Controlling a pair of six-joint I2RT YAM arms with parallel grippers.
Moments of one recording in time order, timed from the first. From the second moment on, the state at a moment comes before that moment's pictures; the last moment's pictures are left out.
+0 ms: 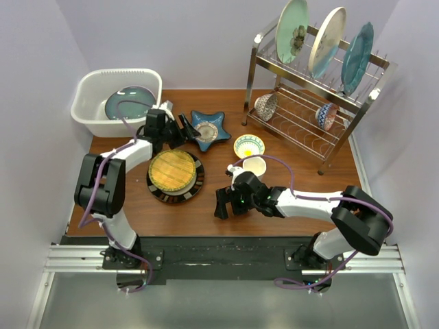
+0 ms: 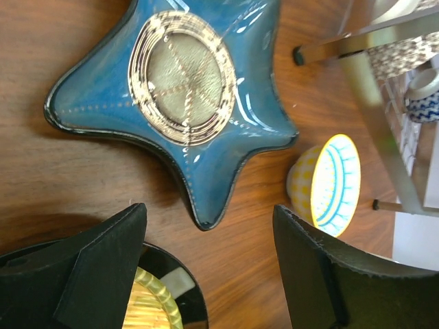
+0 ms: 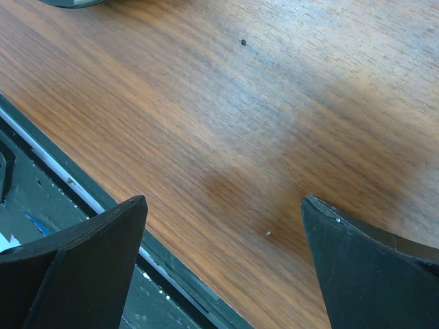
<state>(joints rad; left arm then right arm) -0.21 1.75 1.07 0.09 0.34 -0.68 0.94 1.45 0.63 0.01 -0.10 0.59</state>
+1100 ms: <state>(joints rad) -0.27 2.00 1.14 0.17 0.33 -0.70 0.94 1.45 0.63 0.01 -0.10 0.59</state>
